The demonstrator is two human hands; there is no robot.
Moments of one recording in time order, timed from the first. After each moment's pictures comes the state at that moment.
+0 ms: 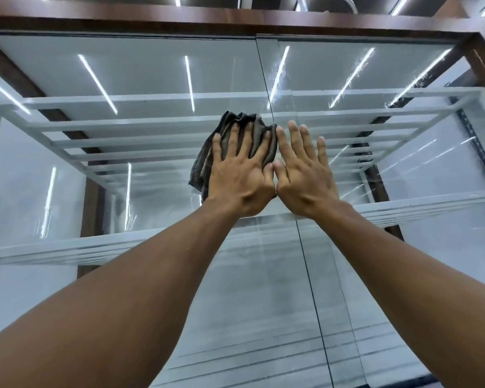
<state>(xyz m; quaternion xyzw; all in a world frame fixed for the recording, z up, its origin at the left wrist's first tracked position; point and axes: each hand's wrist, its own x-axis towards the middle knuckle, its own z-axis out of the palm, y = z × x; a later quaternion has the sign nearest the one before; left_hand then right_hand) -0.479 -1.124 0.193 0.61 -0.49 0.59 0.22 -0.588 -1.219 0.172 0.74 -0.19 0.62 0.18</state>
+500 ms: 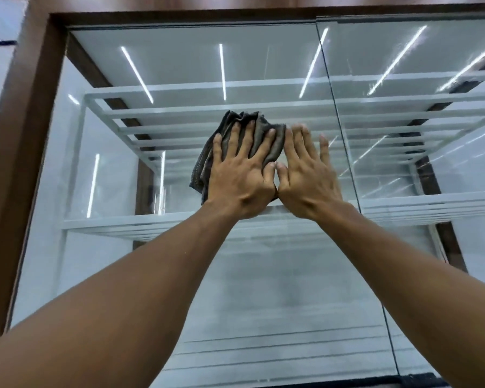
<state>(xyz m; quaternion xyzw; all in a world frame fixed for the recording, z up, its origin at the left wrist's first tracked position) -0.413 -1.053 0.171 0.62 -0.47 0.57 0.24 -0.521 -1.158 0.160 0.75 -0.18 0.60 0.20</state>
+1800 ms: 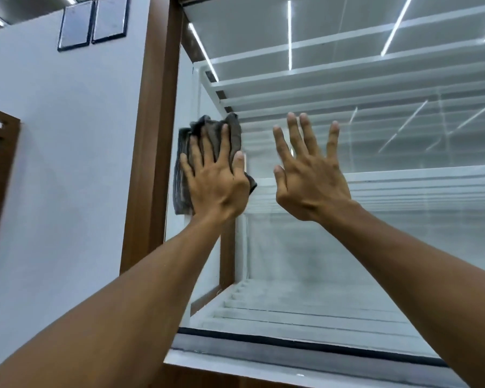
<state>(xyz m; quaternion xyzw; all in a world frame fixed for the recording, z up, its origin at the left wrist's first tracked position) -0.257 -0.892 0.102 0.66 -0.33 0.53 0.41 -0.379 -1.026 0.115 0.78 -0.11 0.55 0.28</state>
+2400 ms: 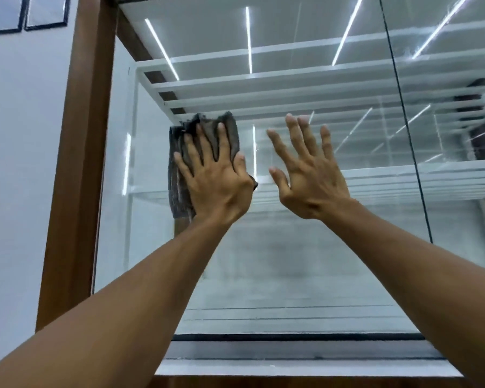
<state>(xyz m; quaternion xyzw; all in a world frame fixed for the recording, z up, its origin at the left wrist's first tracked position) -0.337 -0.974 0.102 0.67 -0.32 0.54 0.40 -0.459 -1.106 0.112 0.77 -0.10 0.57 0.26</state>
